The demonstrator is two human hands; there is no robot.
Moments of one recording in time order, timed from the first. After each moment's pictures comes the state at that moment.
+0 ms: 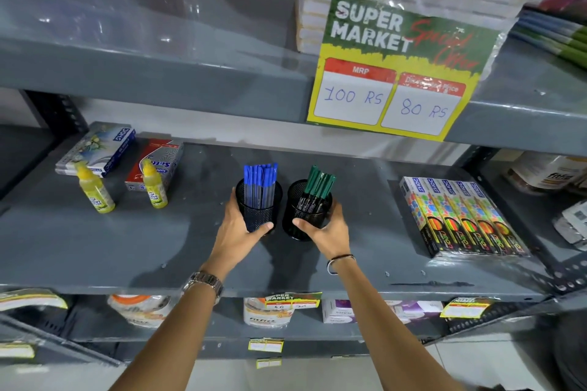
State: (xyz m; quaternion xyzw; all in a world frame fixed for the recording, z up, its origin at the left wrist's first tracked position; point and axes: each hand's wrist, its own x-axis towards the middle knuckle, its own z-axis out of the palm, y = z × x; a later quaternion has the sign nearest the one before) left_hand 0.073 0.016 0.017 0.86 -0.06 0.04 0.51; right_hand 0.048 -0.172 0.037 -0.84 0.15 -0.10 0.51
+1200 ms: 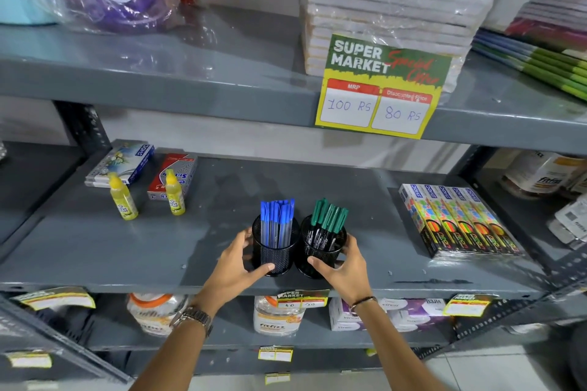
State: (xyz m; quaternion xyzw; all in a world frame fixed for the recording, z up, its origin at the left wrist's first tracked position) left_hand 0.016 0.056 0.009 0.85 -0.11 -0.06 0.51; right_hand -0.030 -0.171 0.038 -0.85 0.13 -0.08 0.51
